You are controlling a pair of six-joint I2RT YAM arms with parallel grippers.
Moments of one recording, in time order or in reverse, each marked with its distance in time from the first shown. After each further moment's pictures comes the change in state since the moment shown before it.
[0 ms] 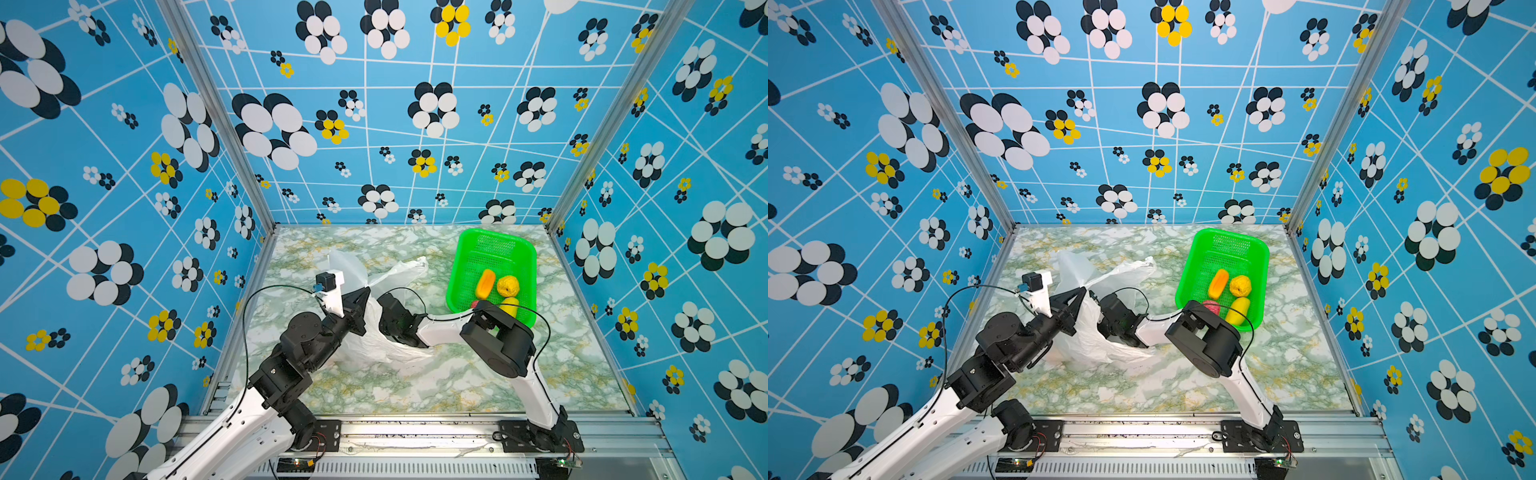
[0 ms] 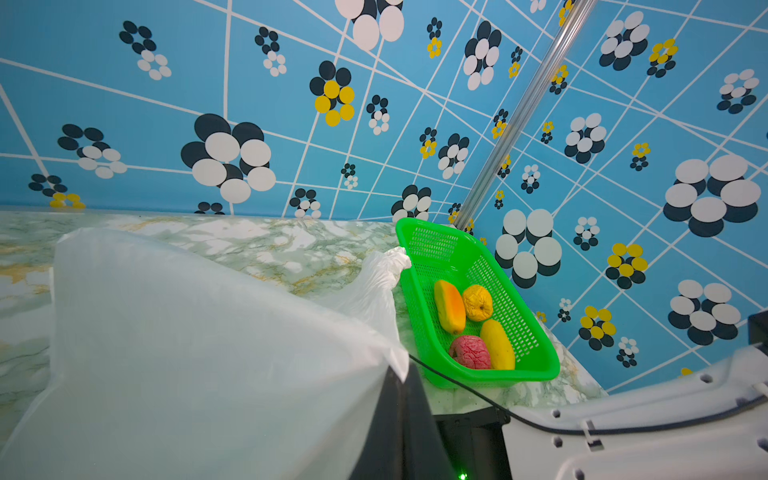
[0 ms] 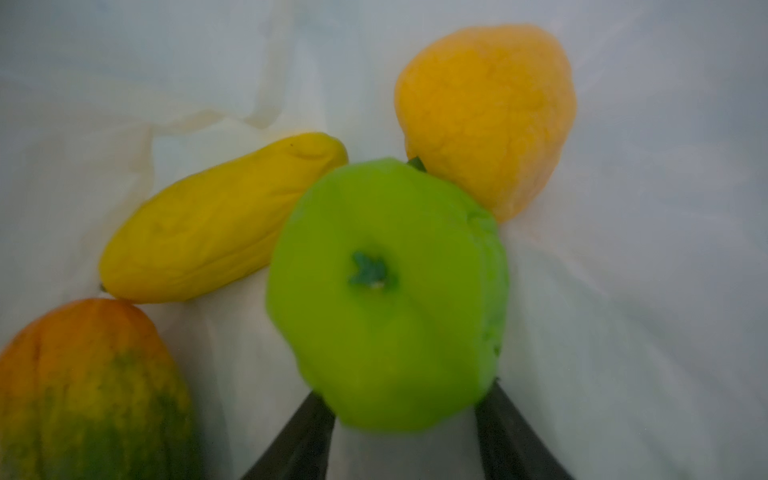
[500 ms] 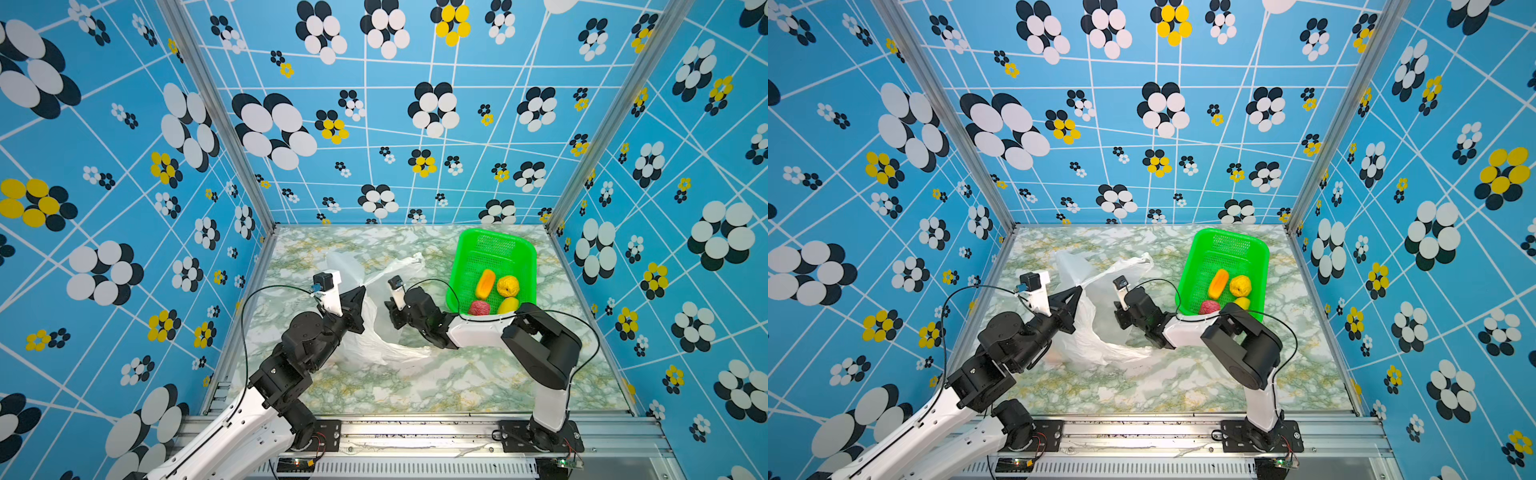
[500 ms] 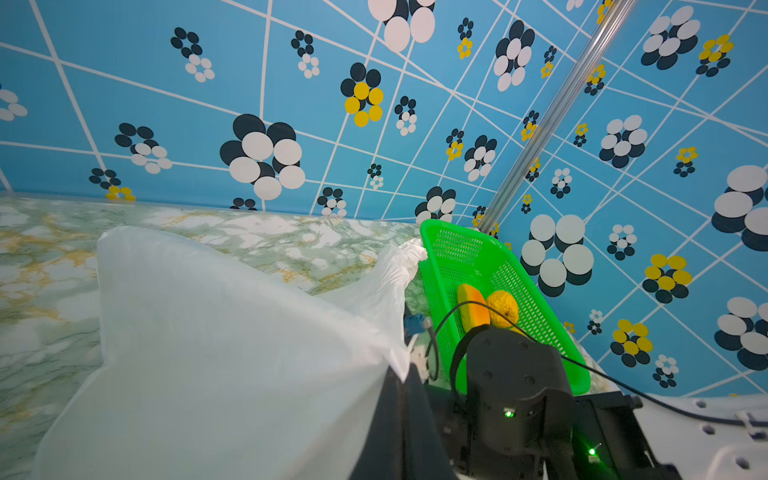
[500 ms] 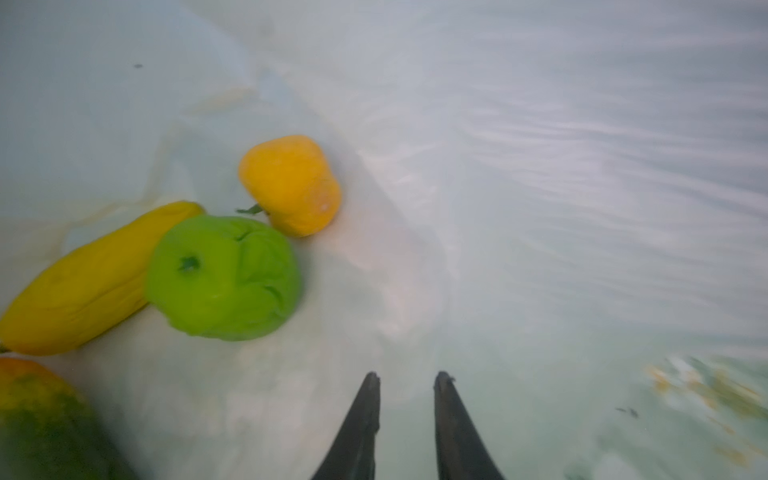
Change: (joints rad) left arm 0.000 0.007 0.000 -0.027 -0.076 0.000; right arm -0.108 -0.318 -0.320 0.108 0.286 0.020
